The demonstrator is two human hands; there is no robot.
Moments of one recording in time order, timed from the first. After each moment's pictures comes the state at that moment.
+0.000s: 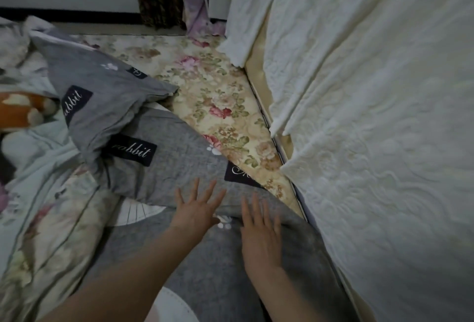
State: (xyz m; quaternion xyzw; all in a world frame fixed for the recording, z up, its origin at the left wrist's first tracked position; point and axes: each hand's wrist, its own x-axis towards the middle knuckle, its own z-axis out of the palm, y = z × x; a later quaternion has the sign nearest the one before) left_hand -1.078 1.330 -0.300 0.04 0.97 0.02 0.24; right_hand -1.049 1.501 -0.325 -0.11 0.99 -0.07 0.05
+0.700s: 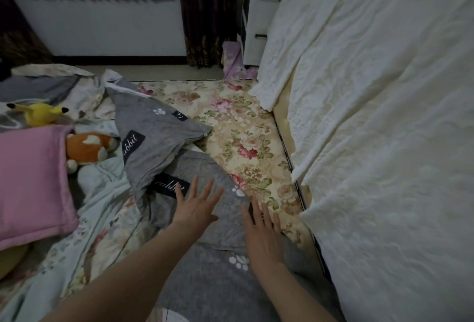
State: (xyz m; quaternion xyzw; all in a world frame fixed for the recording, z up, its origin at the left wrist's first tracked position) left_hand -1.121 1.268 -0.154 -0.07 0.97 -0.03 0.21; right_hand -1.125 1.453 -0.213 -0.22 0.97 -0.07 0.04
